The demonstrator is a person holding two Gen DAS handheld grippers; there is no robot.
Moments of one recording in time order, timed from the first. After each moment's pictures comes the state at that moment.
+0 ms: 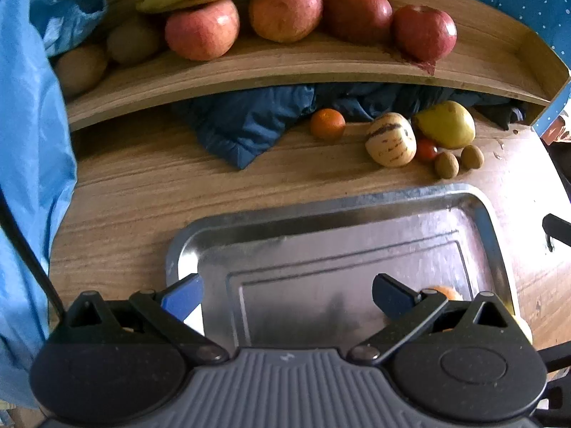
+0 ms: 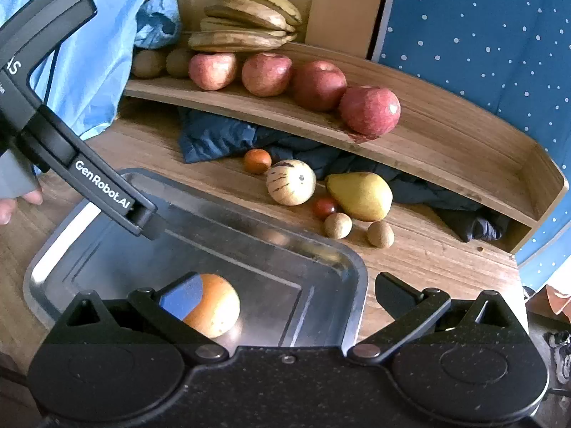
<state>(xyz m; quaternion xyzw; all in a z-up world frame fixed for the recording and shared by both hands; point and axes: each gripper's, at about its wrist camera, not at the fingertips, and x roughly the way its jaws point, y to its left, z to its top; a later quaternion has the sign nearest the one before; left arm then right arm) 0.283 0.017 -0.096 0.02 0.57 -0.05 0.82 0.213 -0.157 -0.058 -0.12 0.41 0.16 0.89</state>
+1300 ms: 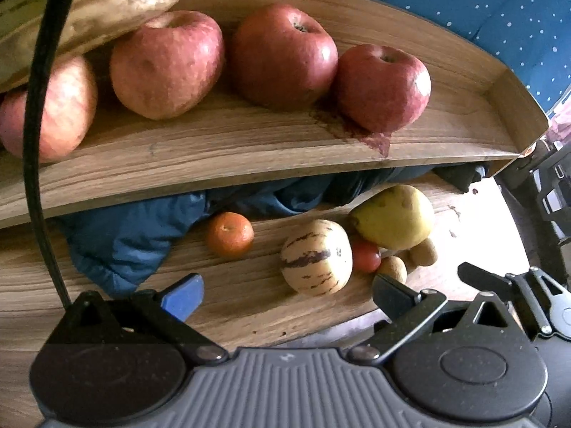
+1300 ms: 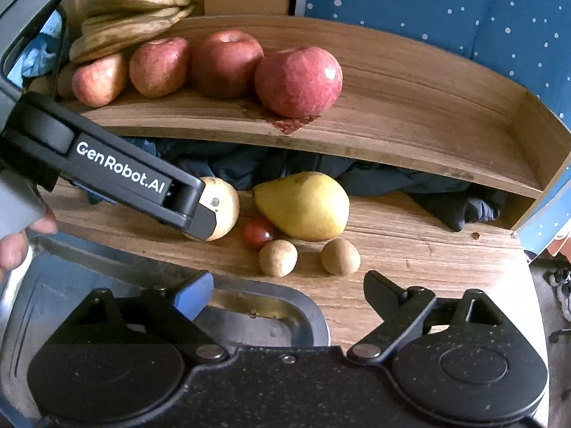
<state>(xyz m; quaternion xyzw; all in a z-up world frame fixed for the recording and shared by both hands) 0.375 -0.031 -0.115 -0.04 0.55 -0.16 0.82 0.306 -0.178 -0.096 -0.06 0.46 0.07 0.88</state>
